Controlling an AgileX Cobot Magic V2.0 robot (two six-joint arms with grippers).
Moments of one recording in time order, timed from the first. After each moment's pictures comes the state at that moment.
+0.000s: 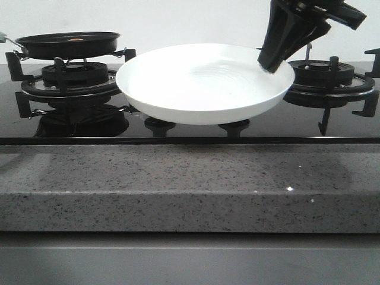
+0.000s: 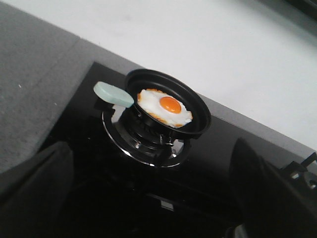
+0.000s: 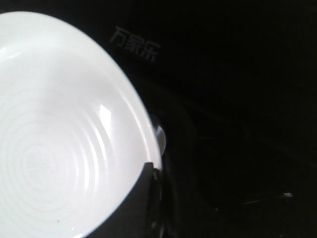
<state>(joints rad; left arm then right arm) -0.02 0.64 -0.60 -0.53 0.28 0.01 0.26 1.63 -1.41 0.40 0.95 -0.21</state>
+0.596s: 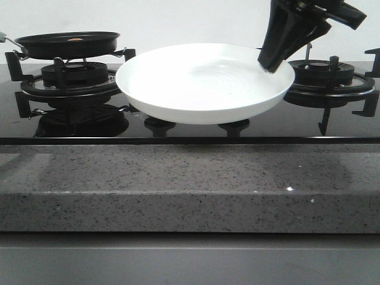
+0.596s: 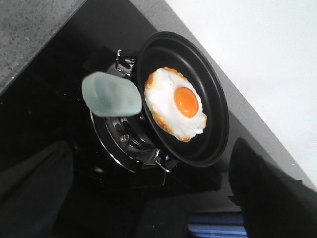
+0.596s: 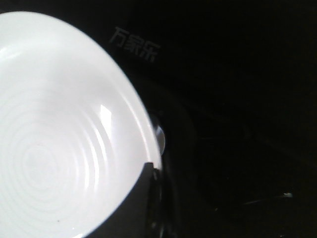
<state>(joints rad) 0.19 1.28 -1.02 -0.97 0.60 0.14 0.26 1.63 -1.41 0.40 0.95 -0.21</state>
